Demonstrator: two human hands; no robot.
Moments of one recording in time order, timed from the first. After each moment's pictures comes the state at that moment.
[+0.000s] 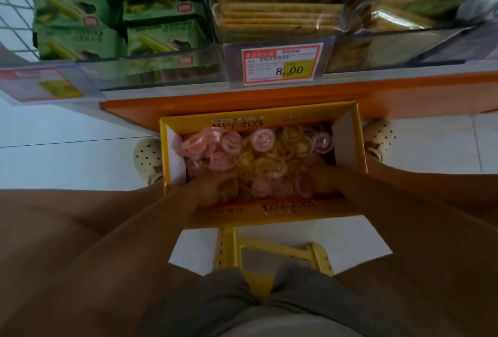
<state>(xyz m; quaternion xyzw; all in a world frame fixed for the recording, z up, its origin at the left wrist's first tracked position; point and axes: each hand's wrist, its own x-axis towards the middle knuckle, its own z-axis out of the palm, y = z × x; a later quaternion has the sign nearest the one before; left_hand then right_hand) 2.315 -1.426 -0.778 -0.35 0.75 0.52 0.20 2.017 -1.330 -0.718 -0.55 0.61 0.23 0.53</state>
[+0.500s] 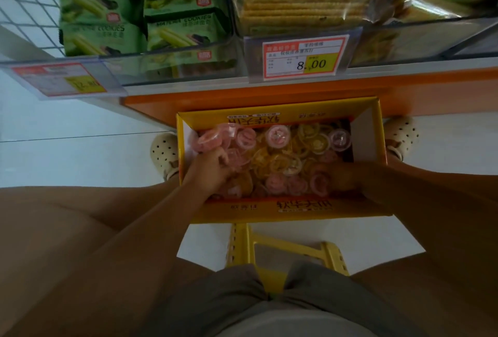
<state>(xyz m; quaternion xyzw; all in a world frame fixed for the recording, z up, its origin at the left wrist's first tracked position) 2.305 -1.429 -0.703 -0.59 0.67 0.44 0.06 1.998 -1.326 -0.759 -0.54 0.59 0.26 0.55</state>
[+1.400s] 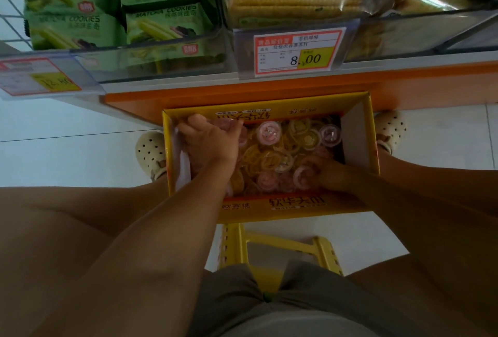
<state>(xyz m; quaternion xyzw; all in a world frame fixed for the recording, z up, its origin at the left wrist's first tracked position) 2.234 -1.447 -0.717 -0.78 0.58 0.22 -0.08 2.019 -1.317 -0.736 -0.44 0.69 0.07 0.57</state>
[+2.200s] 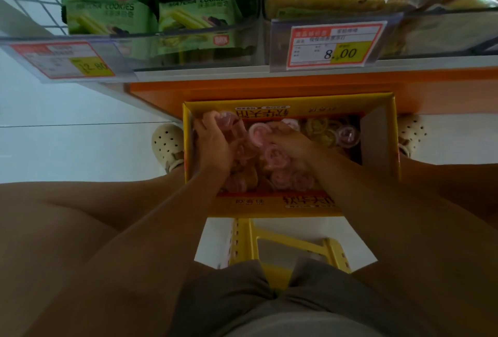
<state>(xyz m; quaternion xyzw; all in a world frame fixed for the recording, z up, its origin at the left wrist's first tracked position) 2.282 -1.441 -0.718 -0.67 0.66 0.32 -0.09 2.112 -1.407 -0.727 -0.18 0.69 -0.22 0.67</state>
